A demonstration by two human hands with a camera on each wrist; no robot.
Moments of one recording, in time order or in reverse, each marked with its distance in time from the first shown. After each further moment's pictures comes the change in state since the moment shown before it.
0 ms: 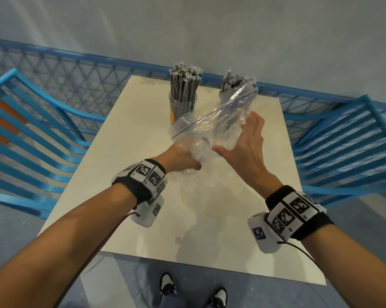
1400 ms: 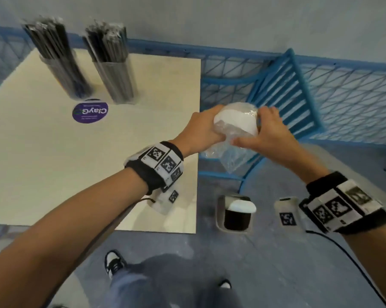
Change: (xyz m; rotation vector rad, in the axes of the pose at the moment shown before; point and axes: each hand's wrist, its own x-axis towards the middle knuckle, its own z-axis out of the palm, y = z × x) left_hand 0.078 0.281 0.307 -0.013 0.131 0.202; right_hand -0.104 0.292 -0.290 0.058 -0.373 0.345
